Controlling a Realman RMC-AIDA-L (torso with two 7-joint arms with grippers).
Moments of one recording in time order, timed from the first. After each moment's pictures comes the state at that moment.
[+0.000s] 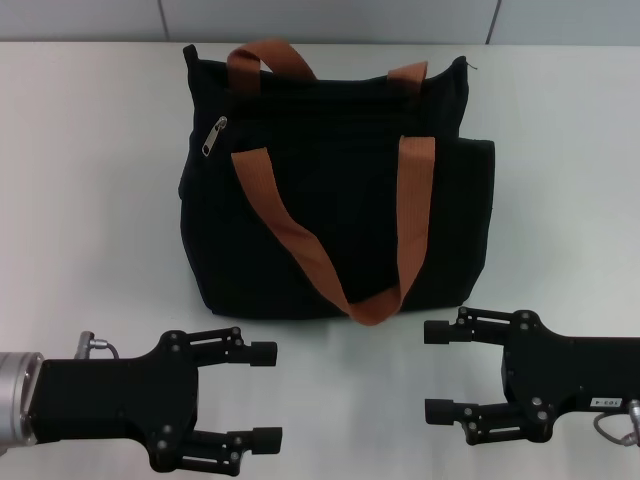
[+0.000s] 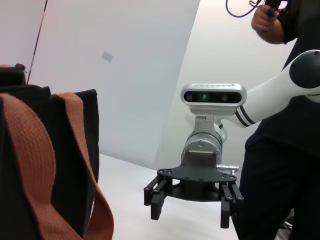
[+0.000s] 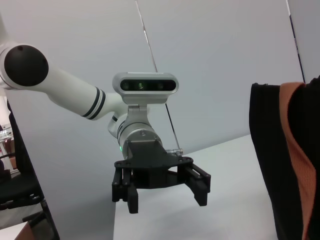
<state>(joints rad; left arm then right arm) -0.37 -2.02 0.87 0.42 1.90 1.88 -1.03 0.45 2.08 -0.65 -0.40 -2.11 -1.82 1.00</state>
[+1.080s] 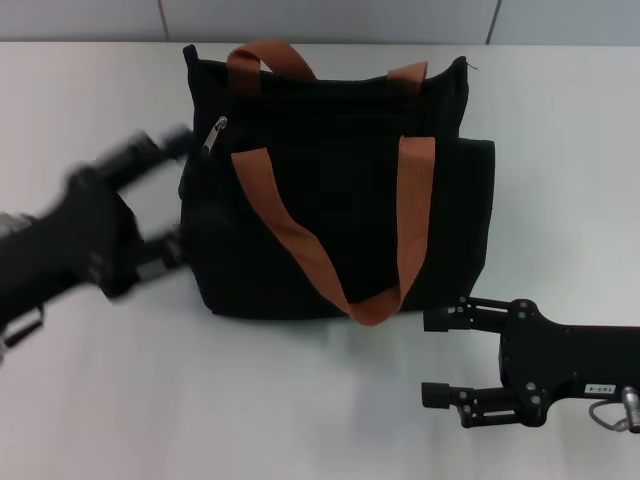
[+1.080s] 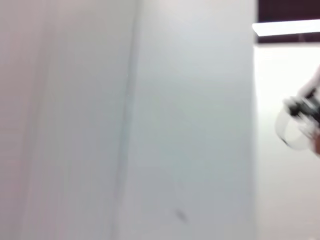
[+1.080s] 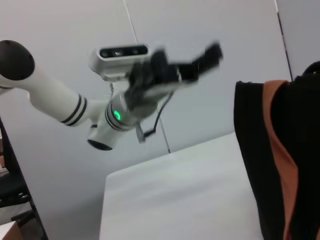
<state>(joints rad) -0.37 -2.06 0.54 0.37 1.69 2.01 -0.94 0.46 2.08 -0.64 -0.40 -2.11 -1.78 1.02</state>
